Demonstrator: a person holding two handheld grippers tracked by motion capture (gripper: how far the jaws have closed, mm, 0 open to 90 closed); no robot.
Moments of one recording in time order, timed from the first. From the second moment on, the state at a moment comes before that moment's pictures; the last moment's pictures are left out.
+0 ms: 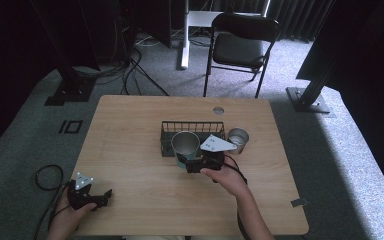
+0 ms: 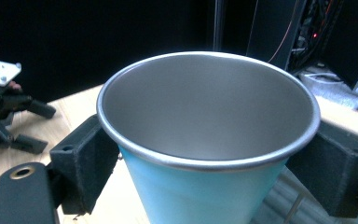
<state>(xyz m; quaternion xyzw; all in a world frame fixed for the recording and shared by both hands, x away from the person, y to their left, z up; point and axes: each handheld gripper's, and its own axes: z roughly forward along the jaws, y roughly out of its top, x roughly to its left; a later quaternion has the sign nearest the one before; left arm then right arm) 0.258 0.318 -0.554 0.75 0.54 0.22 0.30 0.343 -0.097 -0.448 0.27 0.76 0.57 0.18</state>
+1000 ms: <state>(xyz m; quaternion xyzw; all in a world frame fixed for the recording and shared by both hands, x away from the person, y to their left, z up) 0.258 0.318 -0.554 0.75 0.54 0.22 0.30 0.389 -0.068 -0.390 0.32 0.70 0.59 0.24</state>
